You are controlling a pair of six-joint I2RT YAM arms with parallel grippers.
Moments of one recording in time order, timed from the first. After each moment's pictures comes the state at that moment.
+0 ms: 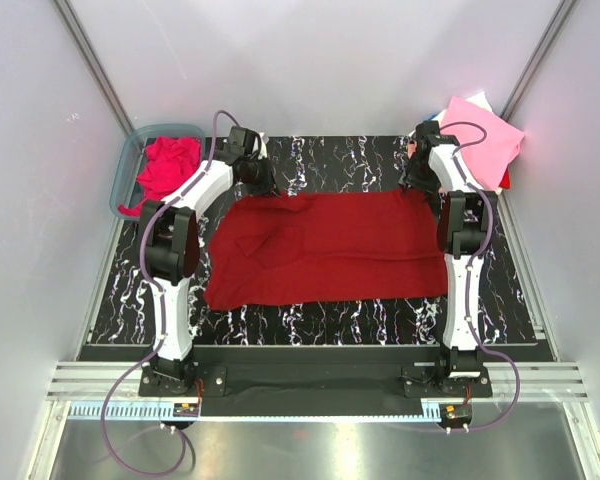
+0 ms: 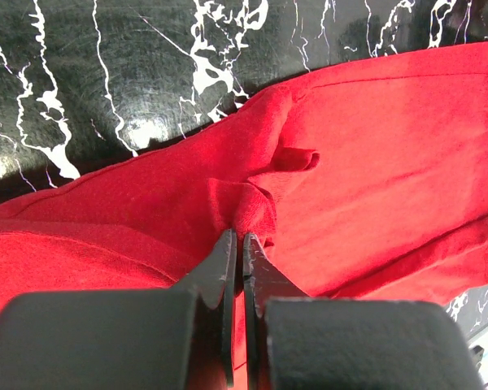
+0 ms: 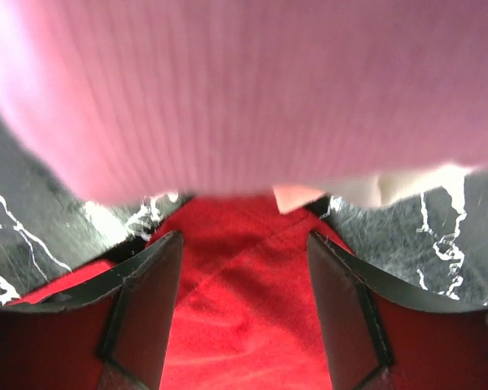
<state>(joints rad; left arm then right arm) -0.28 2.12 1.78 -0.58 0.34 -0.42 0.02 2.50 2.25 -0.95 0.16 0.49</state>
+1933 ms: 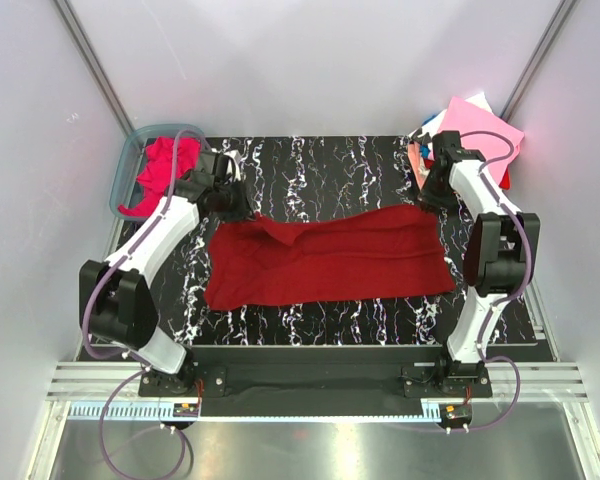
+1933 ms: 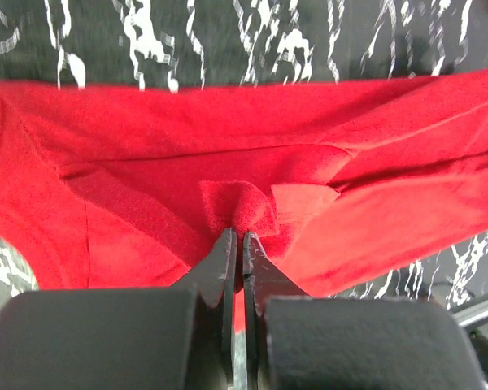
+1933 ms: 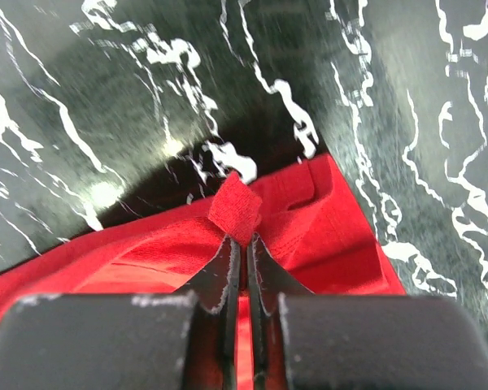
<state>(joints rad) -0.28 1.58 1.33 -0.64 0.21 -0.42 0.01 1.96 1.65 -0.85 0.12 0.47</state>
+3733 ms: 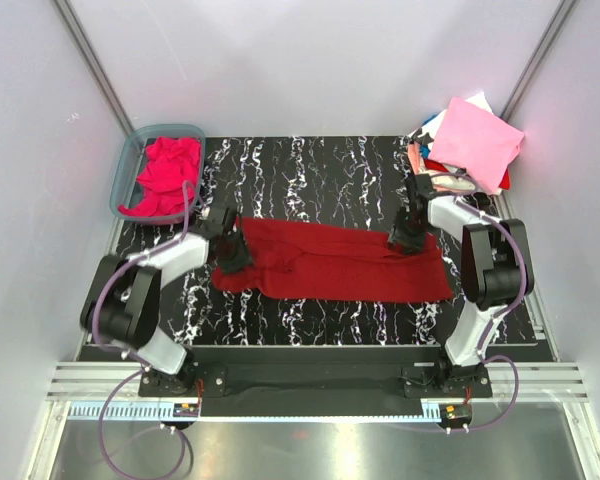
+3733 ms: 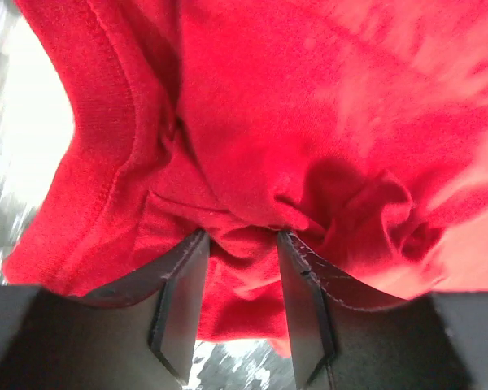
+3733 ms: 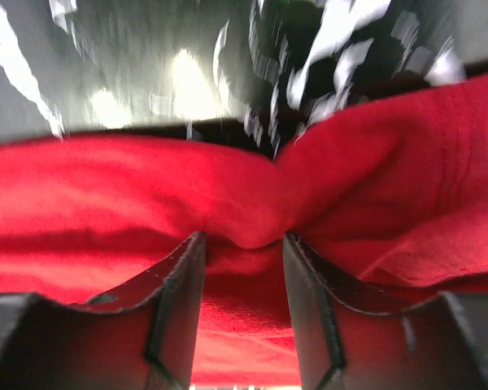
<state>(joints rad) -0.31 1.51 0.77 -0.37 0.05 -0.66 0.13 1.86 1.21 -0.61 -0.05 0.47</state>
